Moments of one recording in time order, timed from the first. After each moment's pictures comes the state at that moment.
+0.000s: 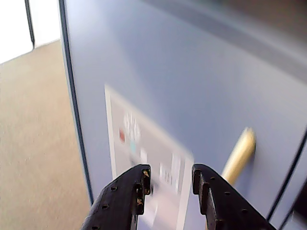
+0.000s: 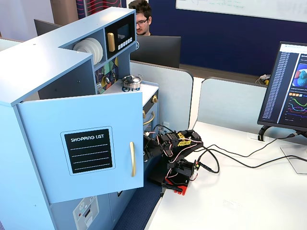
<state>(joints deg) -48.3 164.4 155.0 17.1 -96.7</state>
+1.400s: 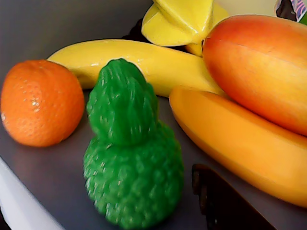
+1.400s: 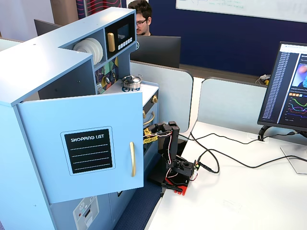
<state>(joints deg) -43.2 94.7 98.6 -8.1 -96.1</state>
